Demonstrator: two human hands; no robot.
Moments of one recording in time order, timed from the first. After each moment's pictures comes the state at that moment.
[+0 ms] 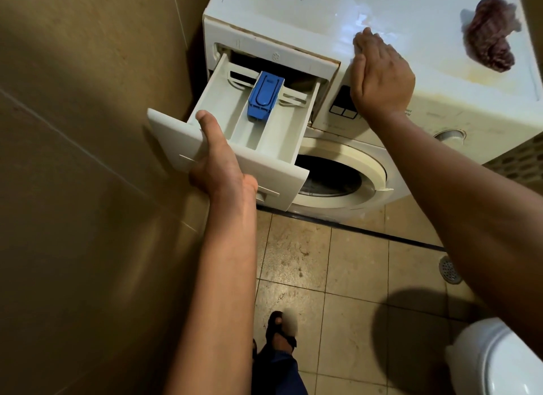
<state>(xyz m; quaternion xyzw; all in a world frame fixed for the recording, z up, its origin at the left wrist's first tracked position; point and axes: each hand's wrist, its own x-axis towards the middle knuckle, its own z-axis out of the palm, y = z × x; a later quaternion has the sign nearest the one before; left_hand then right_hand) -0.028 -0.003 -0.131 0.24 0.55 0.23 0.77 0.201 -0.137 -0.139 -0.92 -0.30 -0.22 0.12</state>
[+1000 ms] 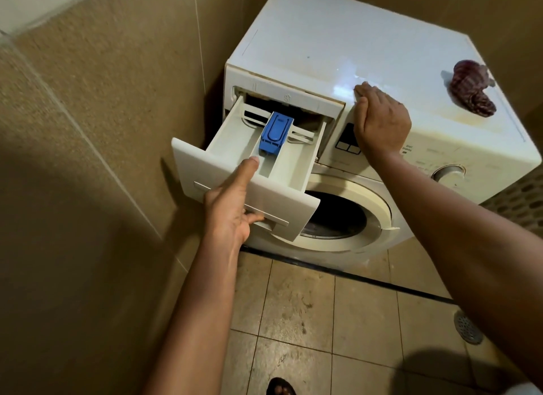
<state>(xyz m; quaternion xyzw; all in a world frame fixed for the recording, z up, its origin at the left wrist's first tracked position) -0.059 0.006 -0.142 0.32 0.44 0.16 0.82 0.196 -0.131 -0.153 -0.89 -0.27 -0.34 0.14</state>
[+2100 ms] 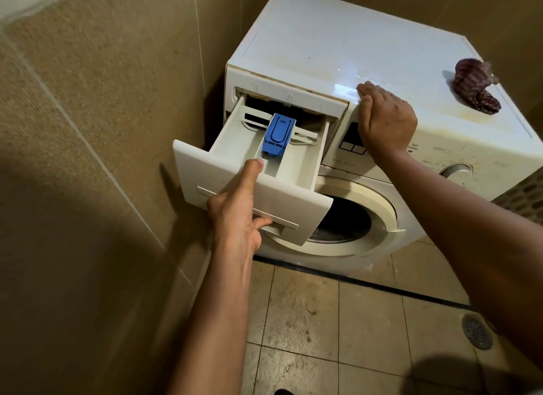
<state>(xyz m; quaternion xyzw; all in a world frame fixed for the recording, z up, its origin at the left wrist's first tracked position) -0.058 -0.002 -0.151 0.31 0.43 0.20 0.82 0.198 -0.131 -0.155 -0.89 -0.27 -0.33 0.15</state>
